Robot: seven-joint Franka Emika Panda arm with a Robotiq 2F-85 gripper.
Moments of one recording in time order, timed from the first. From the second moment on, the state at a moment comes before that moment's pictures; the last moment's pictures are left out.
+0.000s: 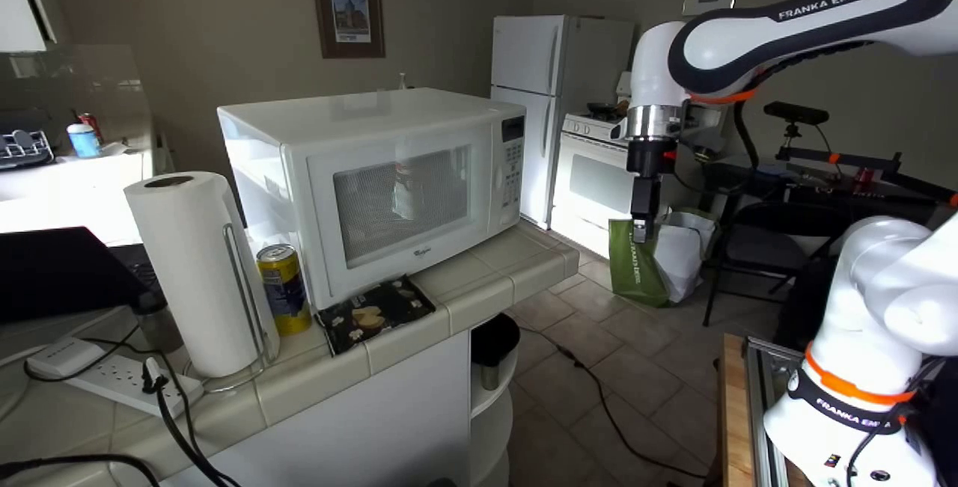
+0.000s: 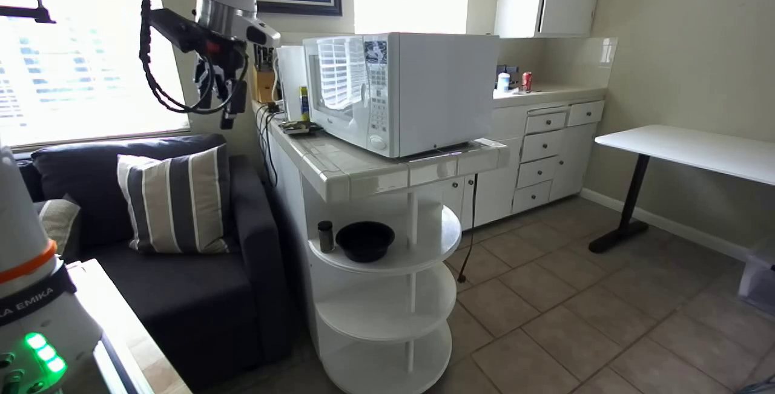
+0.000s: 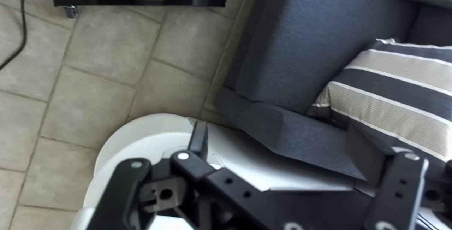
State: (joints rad) arm 0.01 -0.60 -0.13 -2.55 0.24 1.79 -0.16
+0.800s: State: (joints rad) arm 0.19 -0.40 0.03 -2.54 0.75 2.51 -0.12
